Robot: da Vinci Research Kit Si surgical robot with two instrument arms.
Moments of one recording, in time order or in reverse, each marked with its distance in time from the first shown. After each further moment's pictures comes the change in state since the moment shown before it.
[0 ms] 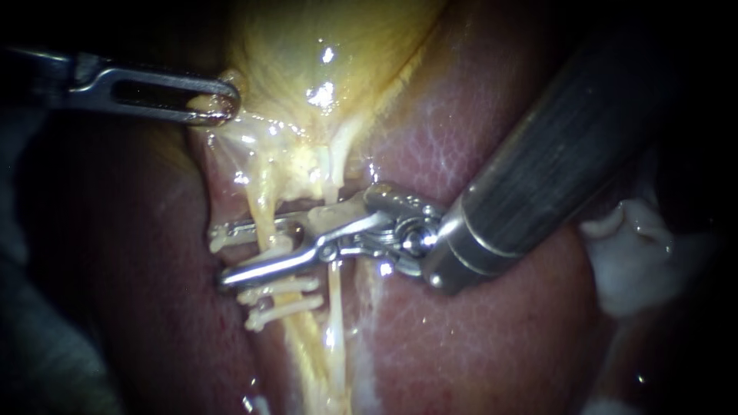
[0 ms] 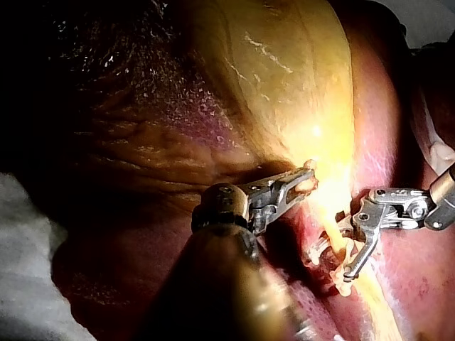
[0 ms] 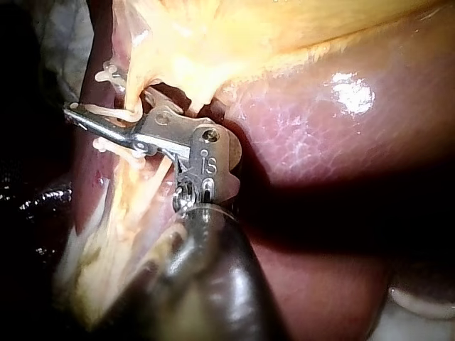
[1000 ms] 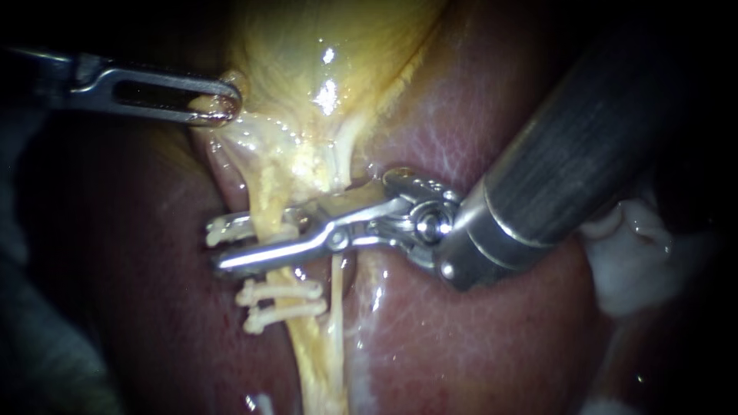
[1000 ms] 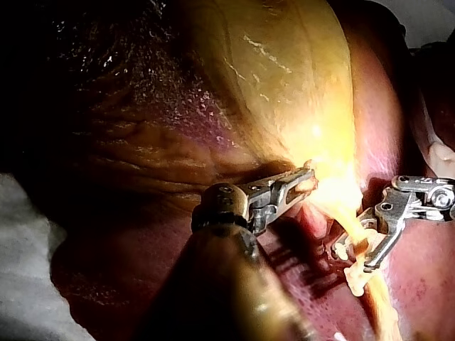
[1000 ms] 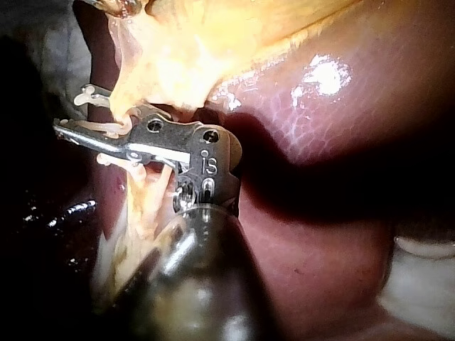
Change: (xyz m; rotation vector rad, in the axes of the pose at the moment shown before) right arm 0.004 -0.004 -0.001 0.069 0.056 0.064; left arm 0.000 0.000 0.000 0.000 0.000 0.000
